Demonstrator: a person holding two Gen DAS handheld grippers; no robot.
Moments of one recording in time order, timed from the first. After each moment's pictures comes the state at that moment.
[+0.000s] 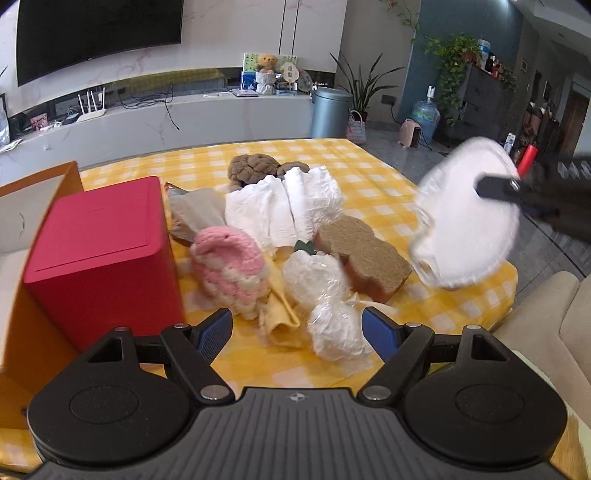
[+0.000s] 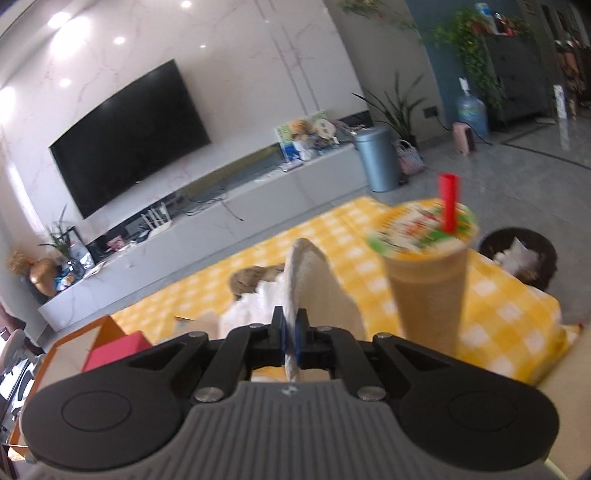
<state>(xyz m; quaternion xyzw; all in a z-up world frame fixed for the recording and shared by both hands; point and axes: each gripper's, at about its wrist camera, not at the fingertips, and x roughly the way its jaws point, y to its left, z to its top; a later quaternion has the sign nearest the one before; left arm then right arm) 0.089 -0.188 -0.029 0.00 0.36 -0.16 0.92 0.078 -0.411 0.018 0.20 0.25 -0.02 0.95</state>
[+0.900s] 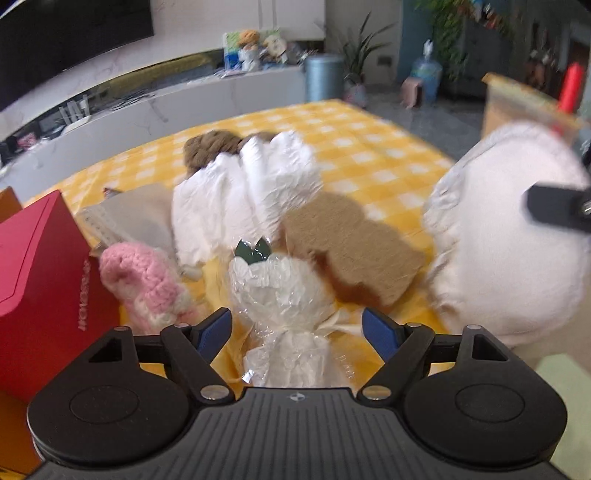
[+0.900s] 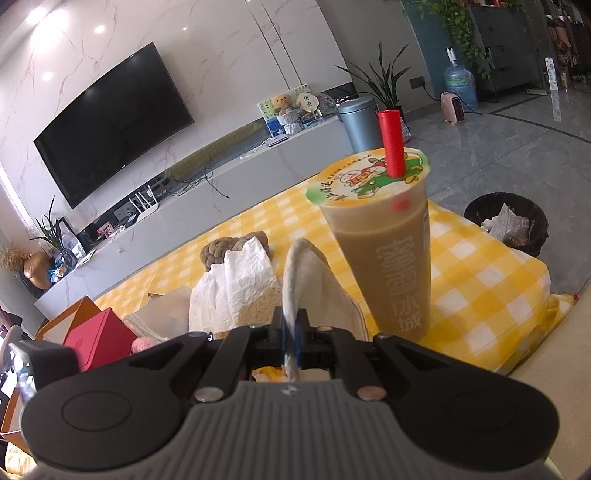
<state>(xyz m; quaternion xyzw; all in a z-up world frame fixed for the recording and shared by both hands) 0.139 -0.268 -0.074 0.09 0.40 -0.14 0.90 0.075 -0.438 -0.013 0.21 0.29 -0.02 0.93</state>
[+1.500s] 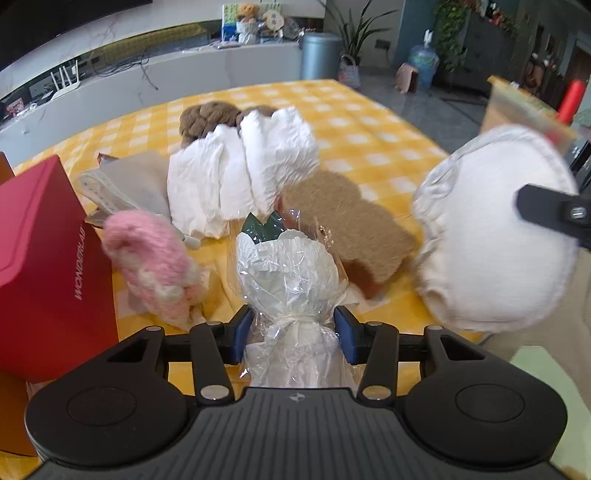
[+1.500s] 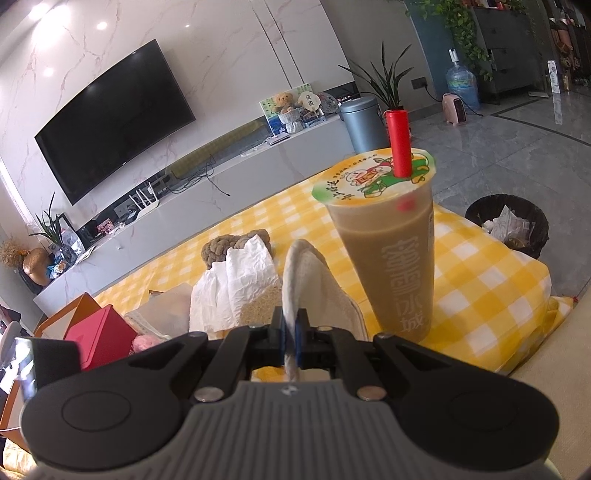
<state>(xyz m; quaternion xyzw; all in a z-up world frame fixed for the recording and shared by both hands) 0.135 -0.248 -0.064 0.05 0.44 -0.18 0.88 0.077 -0.433 -0.012 0.21 0.29 -0.02 0.93</state>
